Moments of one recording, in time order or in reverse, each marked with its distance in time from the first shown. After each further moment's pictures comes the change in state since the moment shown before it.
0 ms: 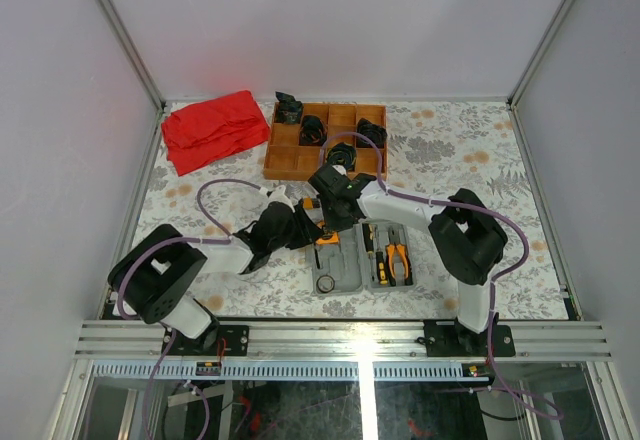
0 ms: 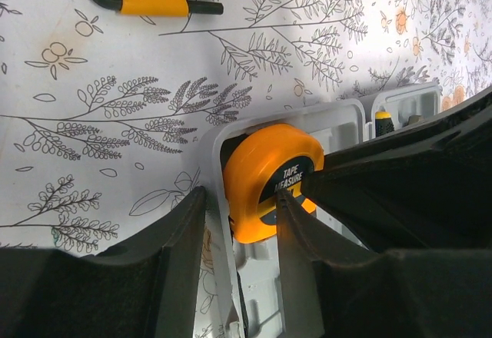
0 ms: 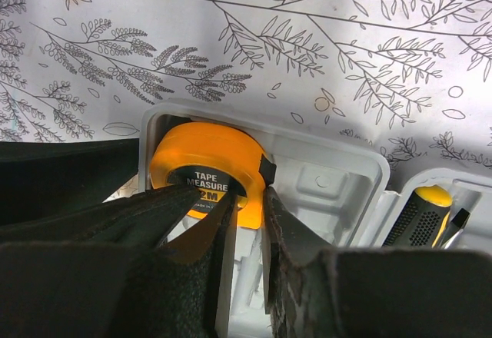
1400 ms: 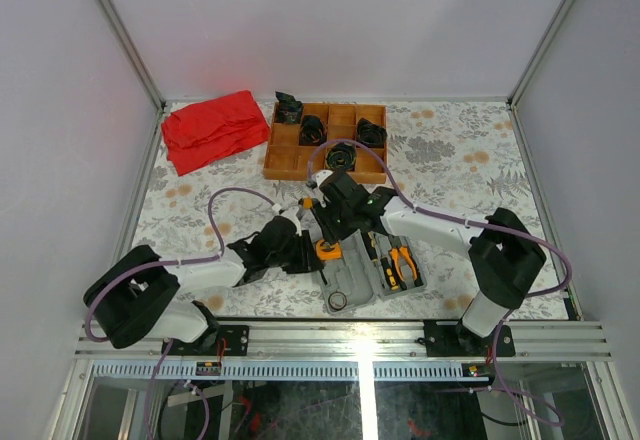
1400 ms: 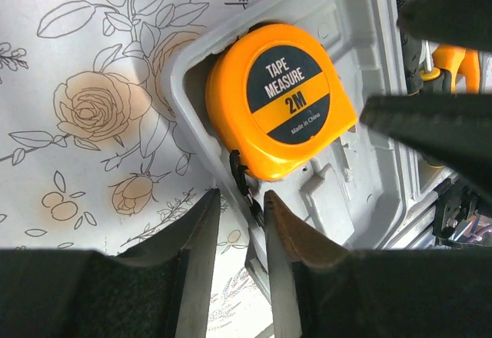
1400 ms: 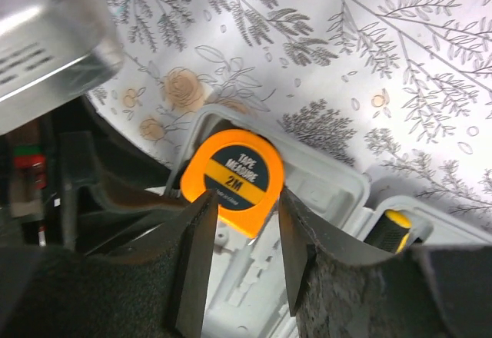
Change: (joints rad) left arm -0.119 -0.192 -0.035 -0.290 0.119 0.081; right arm 0.047 -0.278 -0.179 0.144 -0.112 -0.327
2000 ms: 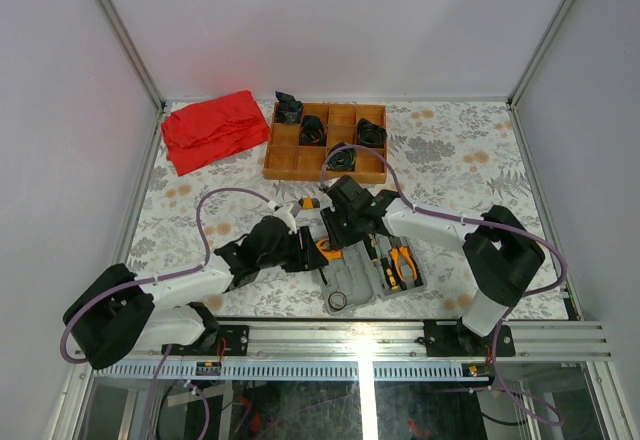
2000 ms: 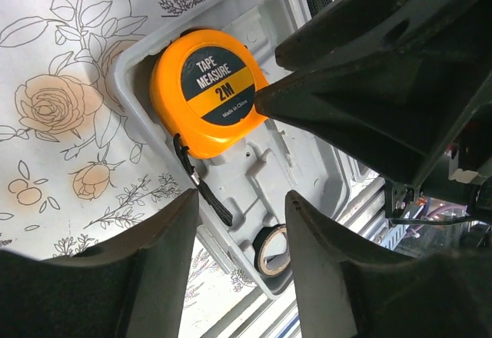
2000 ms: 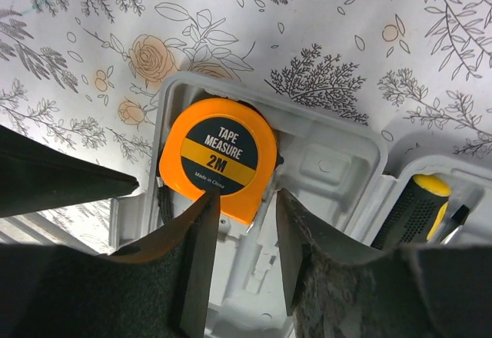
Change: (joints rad) left arm 0.000 -0.155 -0.030 0.002 0.040 -0.014; right arm -0.050 0.018 -0.067 -0.005 -0.055 0.117
